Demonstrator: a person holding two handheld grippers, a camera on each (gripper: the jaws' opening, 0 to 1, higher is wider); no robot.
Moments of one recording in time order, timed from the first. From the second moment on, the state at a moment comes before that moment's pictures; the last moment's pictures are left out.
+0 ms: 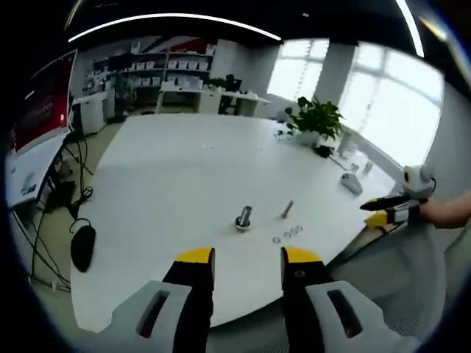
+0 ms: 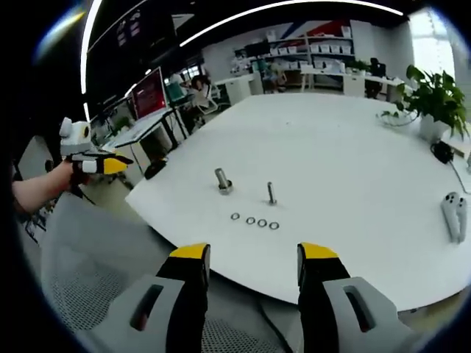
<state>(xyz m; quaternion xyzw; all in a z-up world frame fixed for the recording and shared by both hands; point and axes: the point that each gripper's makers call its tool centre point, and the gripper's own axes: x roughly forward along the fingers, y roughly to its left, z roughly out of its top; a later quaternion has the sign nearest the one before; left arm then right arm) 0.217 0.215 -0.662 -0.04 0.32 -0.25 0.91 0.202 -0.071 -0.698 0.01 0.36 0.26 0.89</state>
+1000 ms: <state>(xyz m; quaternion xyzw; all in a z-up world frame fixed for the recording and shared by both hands) 0.200 0.191 -0.642 -0.01 0.25 -0.31 0.92 0.204 -0.088 -0.705 0.00 0.38 0.22 0.90</state>
